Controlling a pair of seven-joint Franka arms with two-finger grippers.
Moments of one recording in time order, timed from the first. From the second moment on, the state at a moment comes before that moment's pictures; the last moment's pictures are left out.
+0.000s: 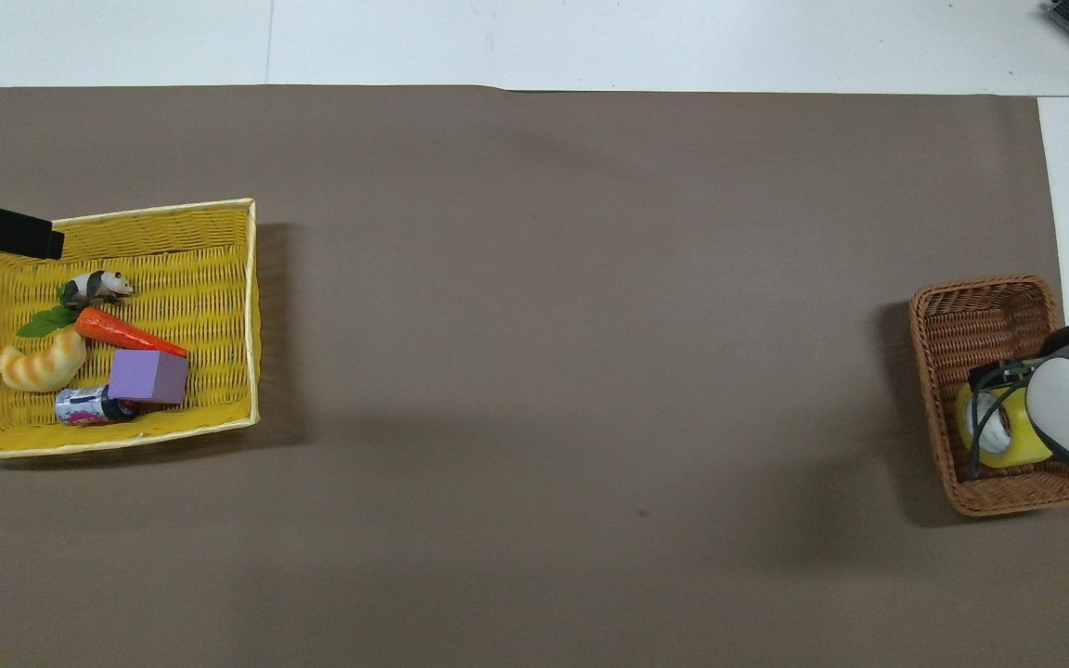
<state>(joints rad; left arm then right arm) -0.06 0.05 -0.01 -1.42 -0.02 1.61 0.14 -0.33 0.14 0.00 -2.08 -0.14 2.15 -0.34</state>
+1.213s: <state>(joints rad) -0.06 0.05 -0.01 -1.42 -0.02 1.61 0.14 -0.15 0.05 0.06 -1.67 -0.14 1.78 -0.01</state>
